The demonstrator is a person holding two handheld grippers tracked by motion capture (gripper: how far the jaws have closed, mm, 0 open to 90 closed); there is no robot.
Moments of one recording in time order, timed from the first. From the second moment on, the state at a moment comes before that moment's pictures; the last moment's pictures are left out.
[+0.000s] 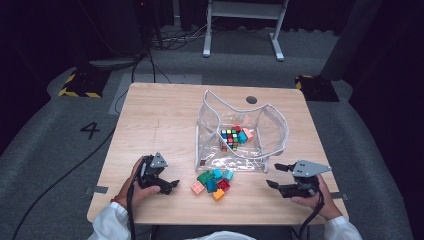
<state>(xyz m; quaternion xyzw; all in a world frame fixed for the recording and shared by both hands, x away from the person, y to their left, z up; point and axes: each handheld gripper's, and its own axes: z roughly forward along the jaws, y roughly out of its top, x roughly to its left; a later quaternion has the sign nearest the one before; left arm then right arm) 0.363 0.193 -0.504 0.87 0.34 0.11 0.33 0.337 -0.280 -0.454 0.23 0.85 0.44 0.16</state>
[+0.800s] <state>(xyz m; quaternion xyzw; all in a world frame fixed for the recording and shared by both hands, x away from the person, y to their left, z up) 0.363 0.193 -0.504 0.87 0.34 0.11 0.33 0.369 -0.175 -0.487 0.18 0.87 0.45 0.12</state>
